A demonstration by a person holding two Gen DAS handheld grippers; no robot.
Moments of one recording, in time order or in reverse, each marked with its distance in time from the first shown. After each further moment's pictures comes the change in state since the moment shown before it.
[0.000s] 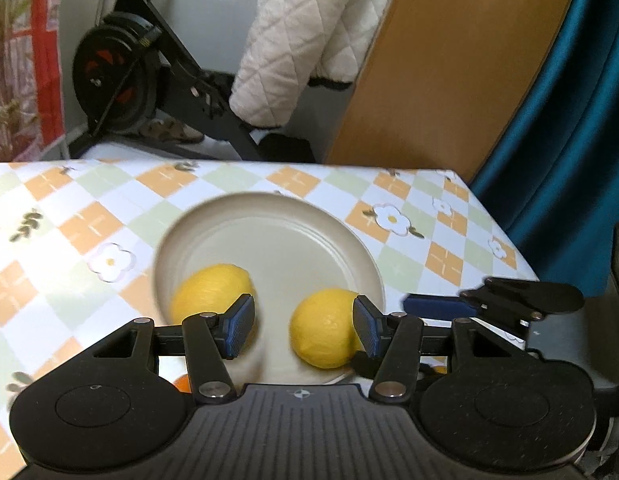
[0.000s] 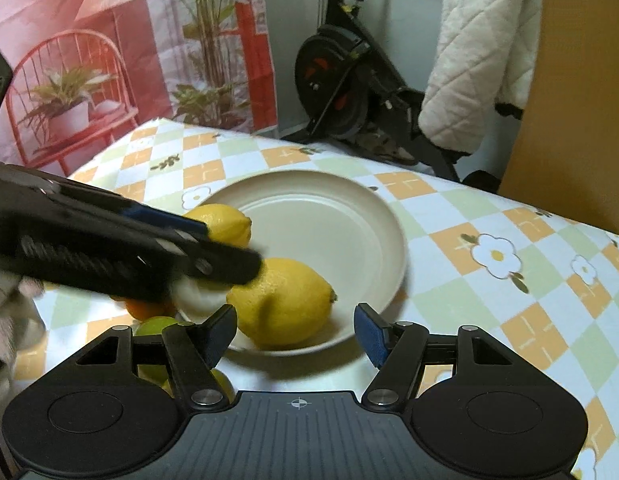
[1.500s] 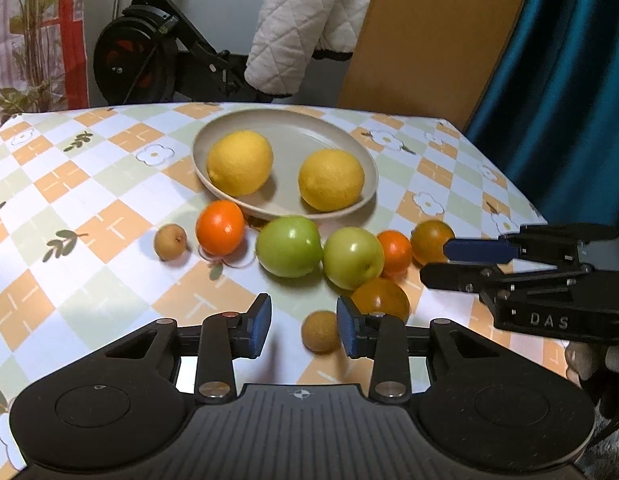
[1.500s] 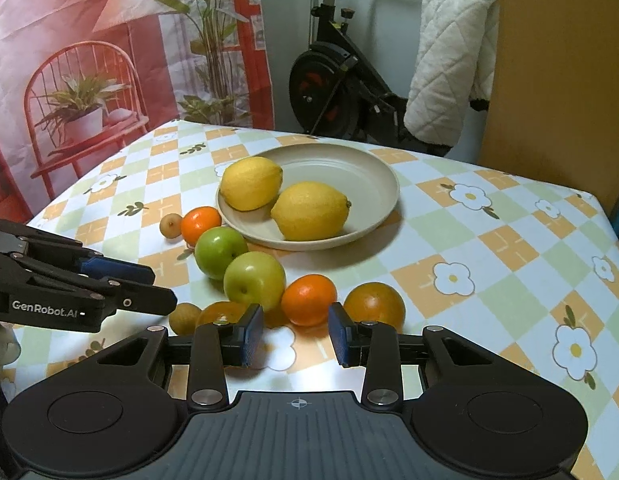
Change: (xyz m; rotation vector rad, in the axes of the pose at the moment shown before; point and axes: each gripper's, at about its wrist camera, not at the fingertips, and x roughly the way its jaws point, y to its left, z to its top) left arm -0.059 -0.009 -0.106 0.028 0.018 0.053; right arm -0.068 0.031 -0.078 0.019 -0.050 -0.011
